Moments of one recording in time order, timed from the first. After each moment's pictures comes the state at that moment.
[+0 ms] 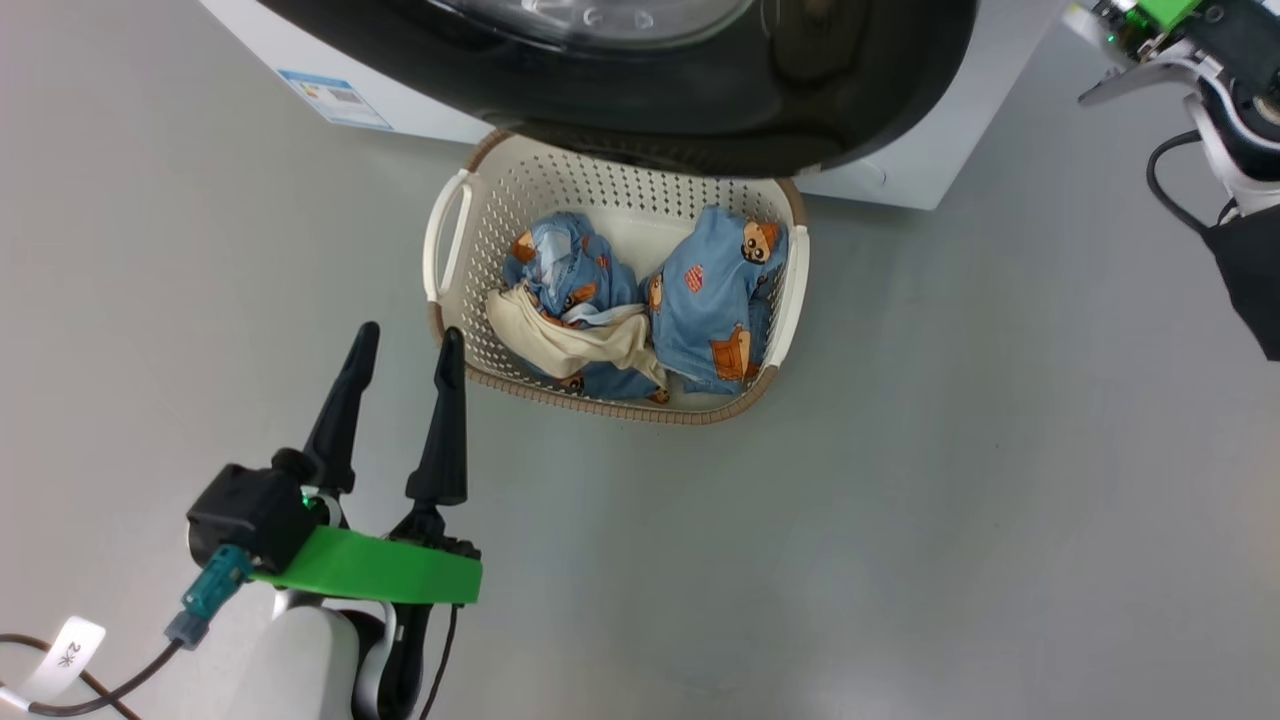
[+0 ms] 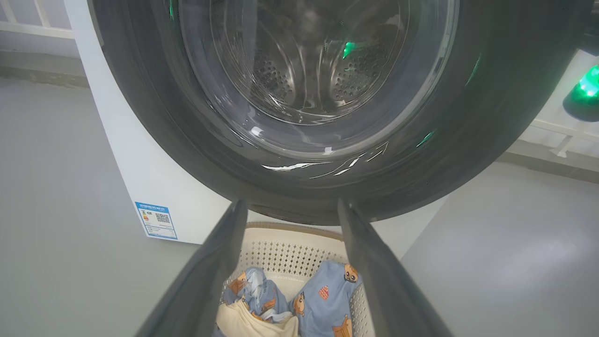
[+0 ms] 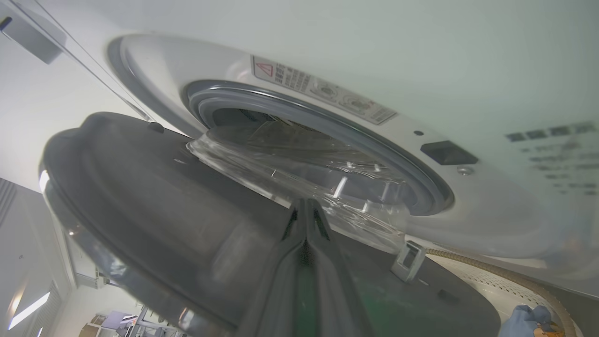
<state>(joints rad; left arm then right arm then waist) -0.34 0.04 -0.20 0.23 -0.36 -0.13 -0.26 -1.17 -0.38 0.49 0.47 1.56 0.12 0.40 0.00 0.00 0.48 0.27</state>
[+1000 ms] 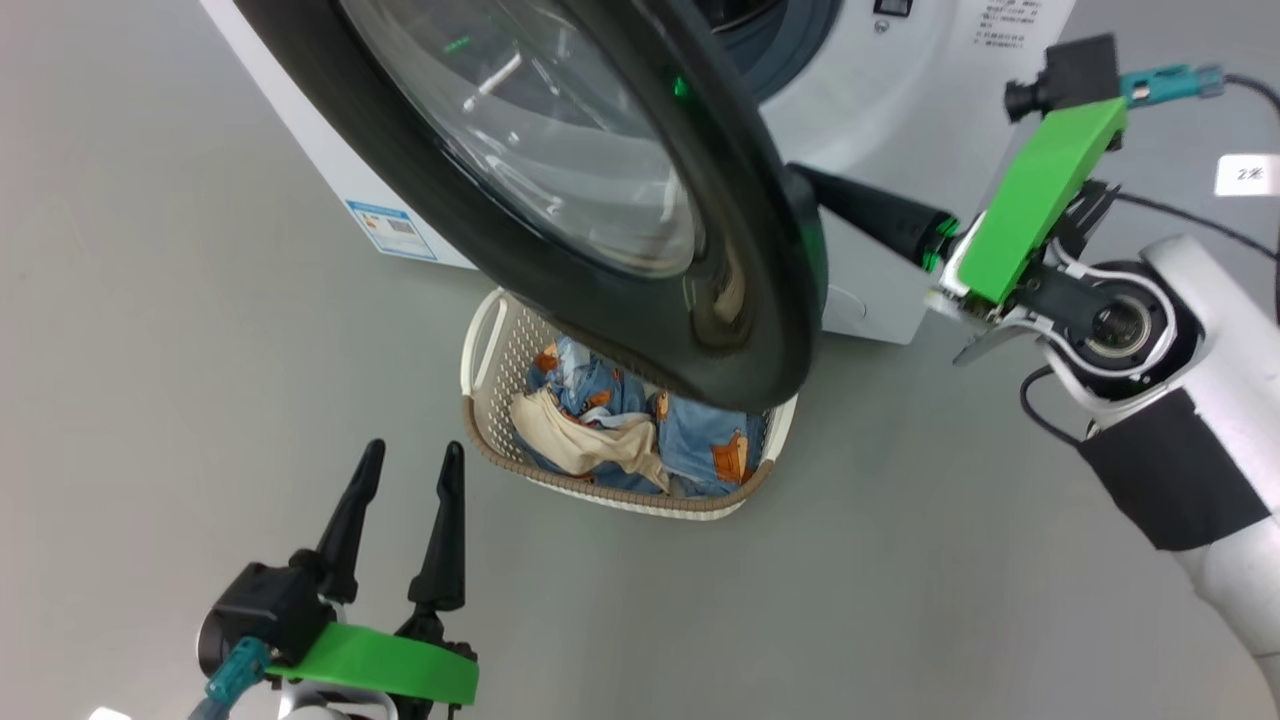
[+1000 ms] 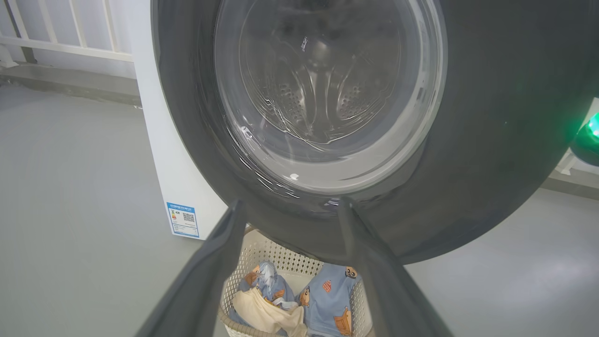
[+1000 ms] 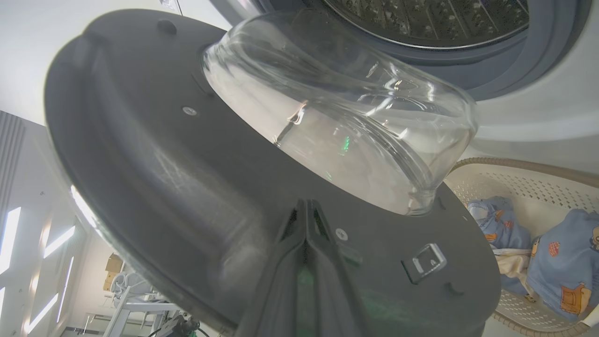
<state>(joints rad) -0.19 0.04 -0.18 0.25 -0.34 -0.13 -0.26 -0.89 -0.33 0.56 0.39 1.58 0.12 0.49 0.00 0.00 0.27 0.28</state>
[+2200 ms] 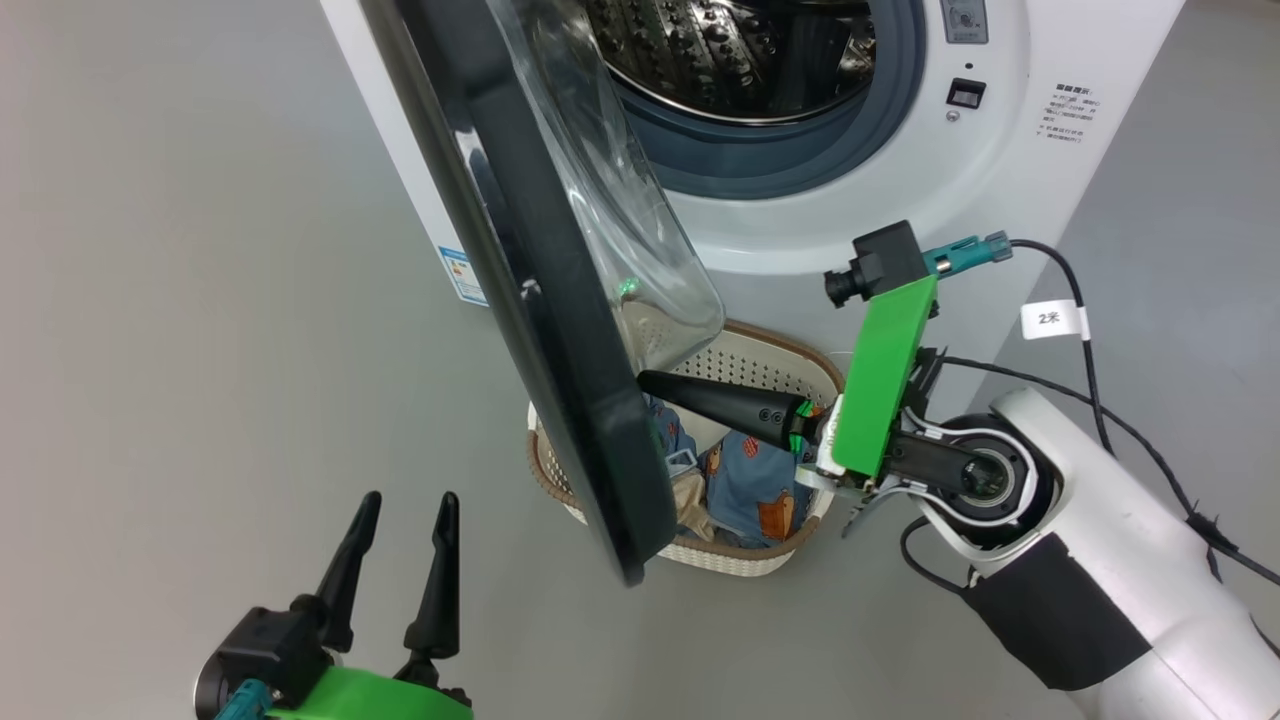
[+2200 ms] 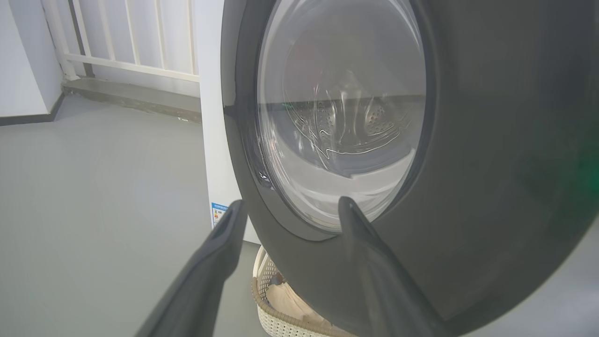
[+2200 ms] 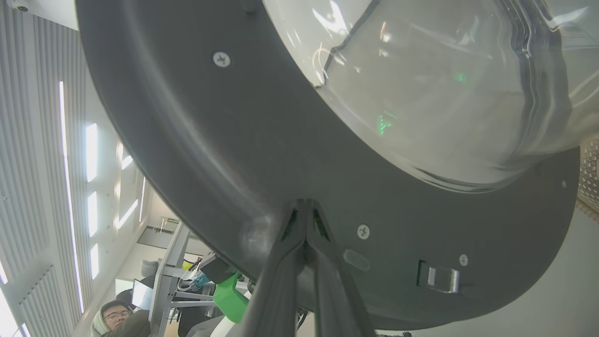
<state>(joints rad) -0.12 0.04 -0.17 0.25 -0.32 -0.13 -0.26 -0.68 -0.20 0.60 0.27 1.60 0.12 0.61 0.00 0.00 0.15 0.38</state>
